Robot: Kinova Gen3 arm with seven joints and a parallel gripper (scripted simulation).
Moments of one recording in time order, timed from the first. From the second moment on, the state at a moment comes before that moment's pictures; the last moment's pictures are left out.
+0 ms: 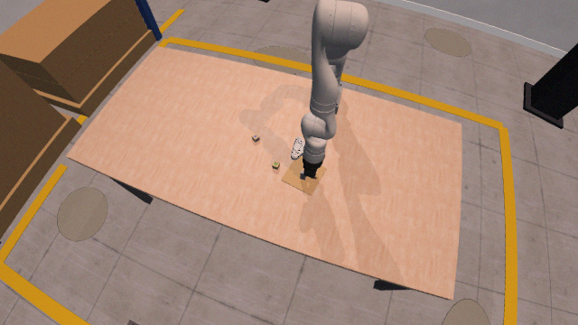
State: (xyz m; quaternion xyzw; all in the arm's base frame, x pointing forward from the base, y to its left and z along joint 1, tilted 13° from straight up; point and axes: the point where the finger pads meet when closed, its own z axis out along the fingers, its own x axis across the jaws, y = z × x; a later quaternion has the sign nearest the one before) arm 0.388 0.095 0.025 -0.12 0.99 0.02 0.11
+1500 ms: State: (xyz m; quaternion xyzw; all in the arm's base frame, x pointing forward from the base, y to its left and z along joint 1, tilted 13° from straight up) arm 0.368 0.089 0.112 -0.12 0.99 0.02 0.11
